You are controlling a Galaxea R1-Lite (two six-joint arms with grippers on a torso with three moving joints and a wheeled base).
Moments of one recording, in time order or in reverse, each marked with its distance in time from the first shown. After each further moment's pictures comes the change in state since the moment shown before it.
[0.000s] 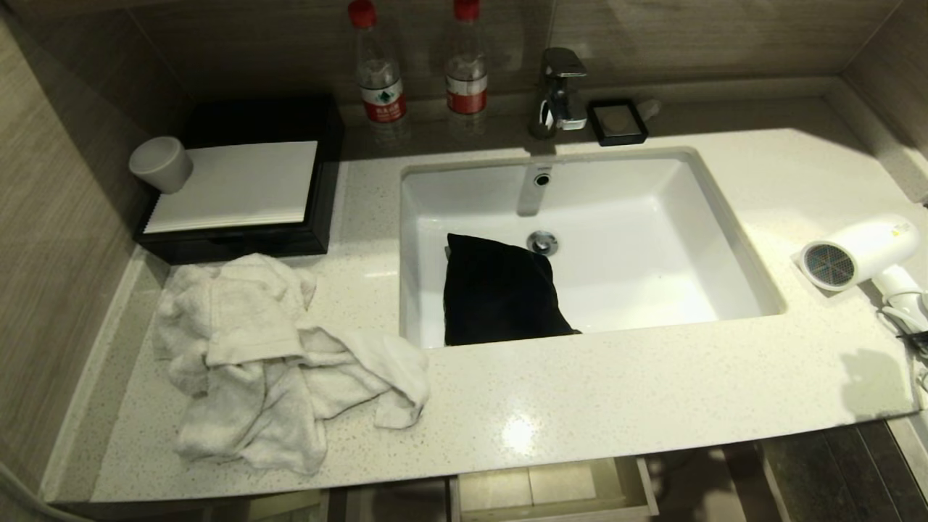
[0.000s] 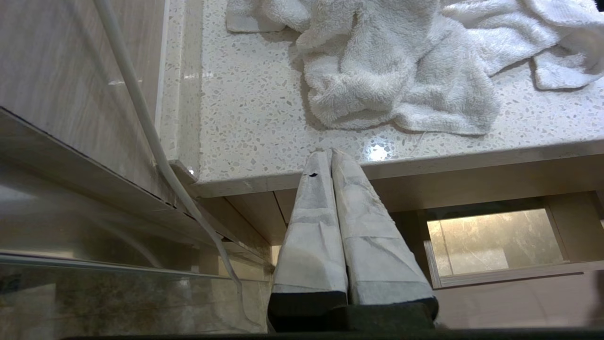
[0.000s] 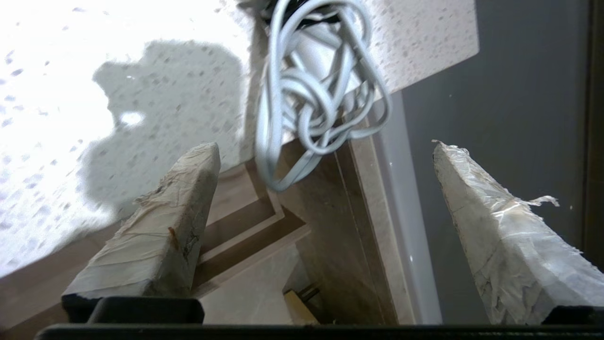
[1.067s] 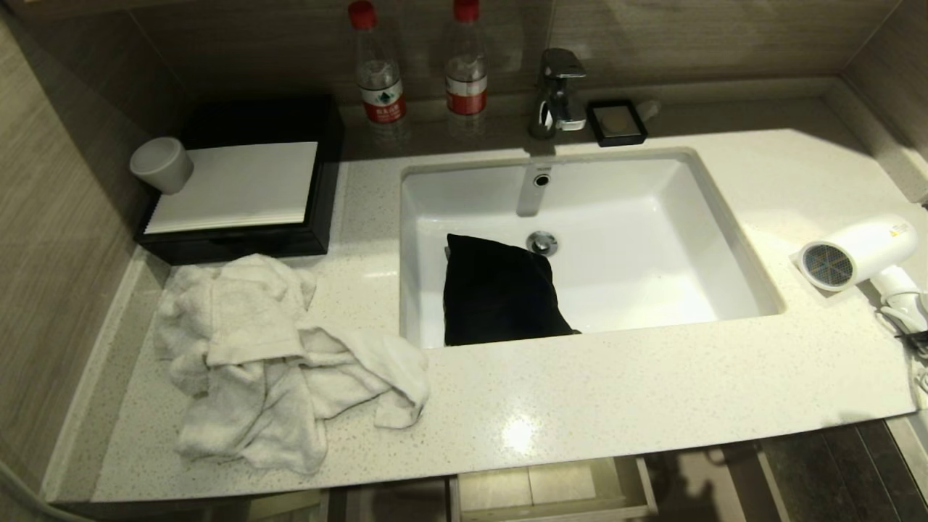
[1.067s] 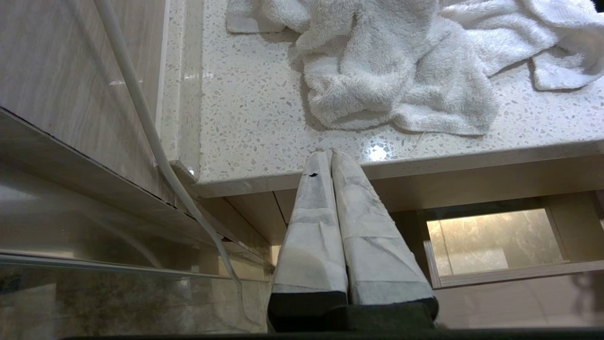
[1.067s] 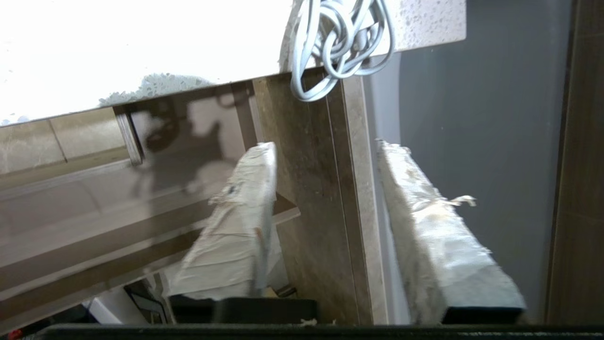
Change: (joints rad) left arm 0.000 0.000 0.000 0.000 0.000 0.000; right arm 0.227 -0.376 -0.017 0.357 -0.129 -0.025
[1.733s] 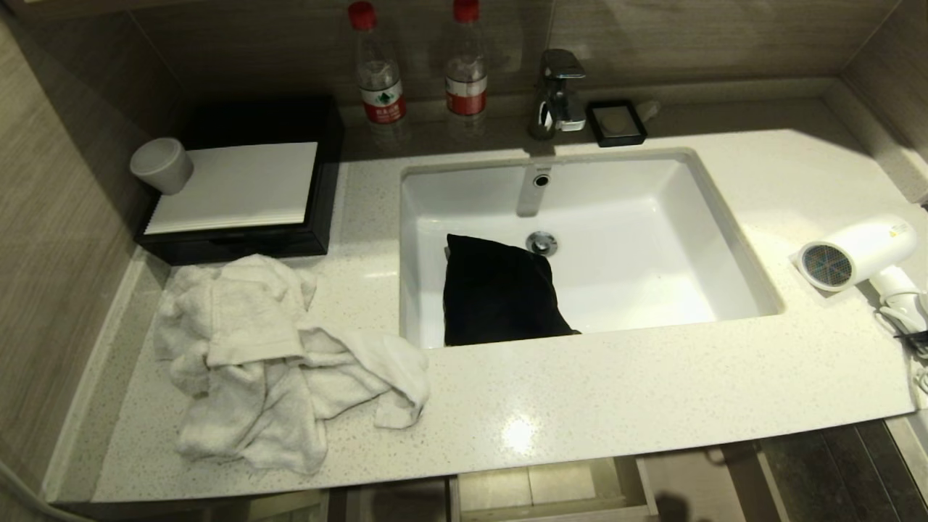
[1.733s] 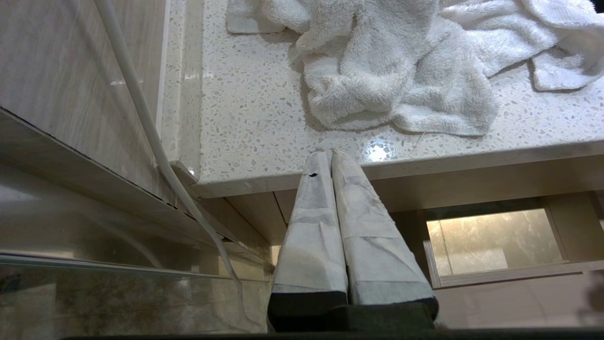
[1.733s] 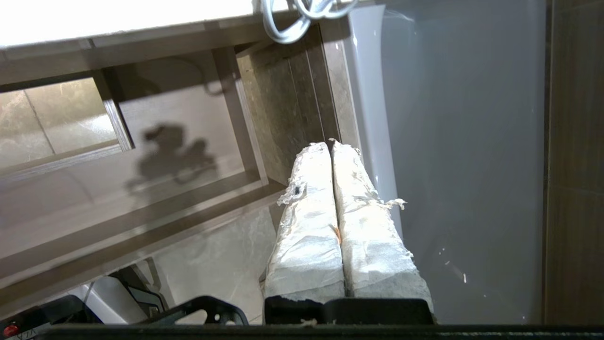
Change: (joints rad) left arm 0.000 0.000 0.000 0.000 0.000 0.000; right arm 0.006 -0.239 -0.004 0.232 -0.044 0.029
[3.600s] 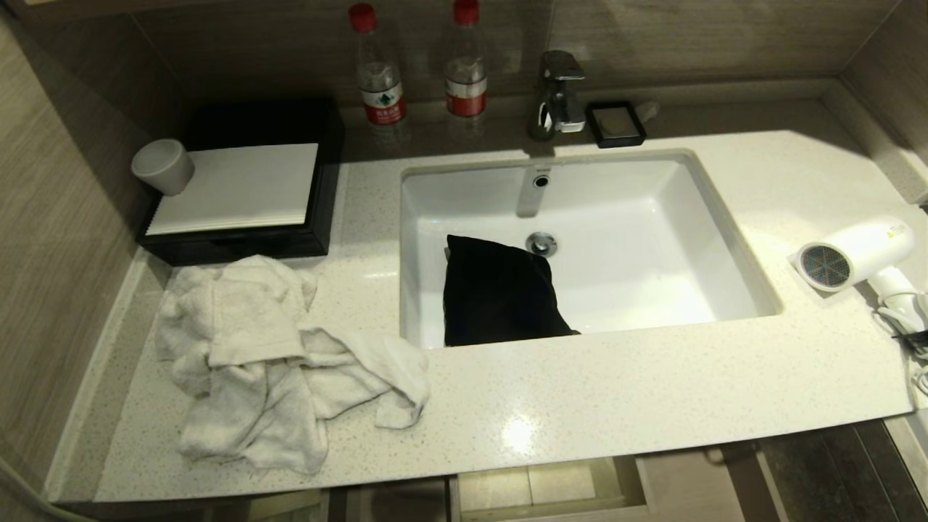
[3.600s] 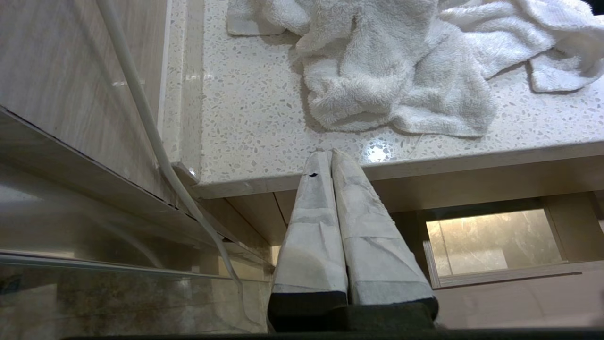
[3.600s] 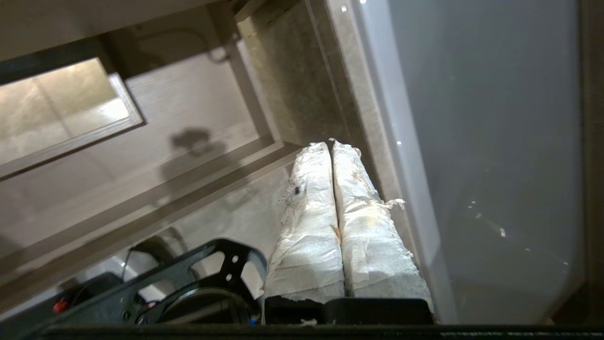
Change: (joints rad) left arm 0.000 0.000 0.000 0.000 0.000 0.000; right arm -0.025 -0.170 0.027 0.210 -0.017 0.135
